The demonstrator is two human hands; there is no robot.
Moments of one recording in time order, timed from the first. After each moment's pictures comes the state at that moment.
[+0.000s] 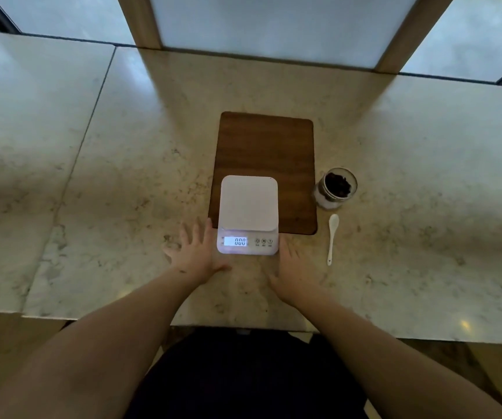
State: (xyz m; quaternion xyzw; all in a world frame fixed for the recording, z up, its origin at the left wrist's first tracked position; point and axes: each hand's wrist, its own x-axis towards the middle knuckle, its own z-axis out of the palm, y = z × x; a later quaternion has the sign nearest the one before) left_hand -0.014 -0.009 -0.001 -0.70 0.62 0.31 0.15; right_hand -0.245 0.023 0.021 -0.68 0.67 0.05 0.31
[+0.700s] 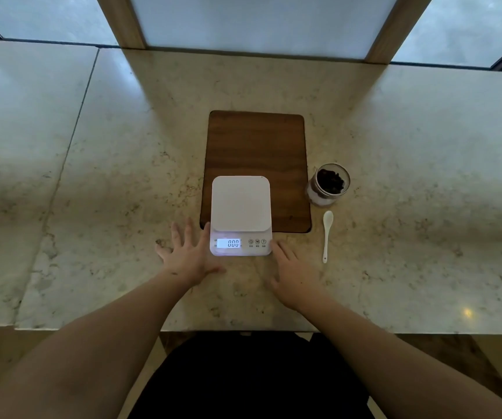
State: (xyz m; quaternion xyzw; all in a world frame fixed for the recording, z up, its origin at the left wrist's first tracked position) left_hand -0.011 -0.017 -0.007 -0.68 0.63 0.30 0.21; right_hand -0.263 0.026 0.010 -0.70 0.64 0.05 0.32
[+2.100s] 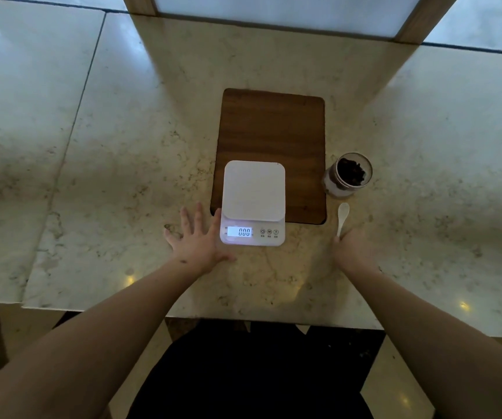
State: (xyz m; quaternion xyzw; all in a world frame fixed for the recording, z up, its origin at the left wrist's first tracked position) left_hand -0.006 -0.016 -0.023 -0.68 0.63 0.31 0.21; right_hand -0.337 -0.025 0.001 -0.44 0.85 0.02 0.30
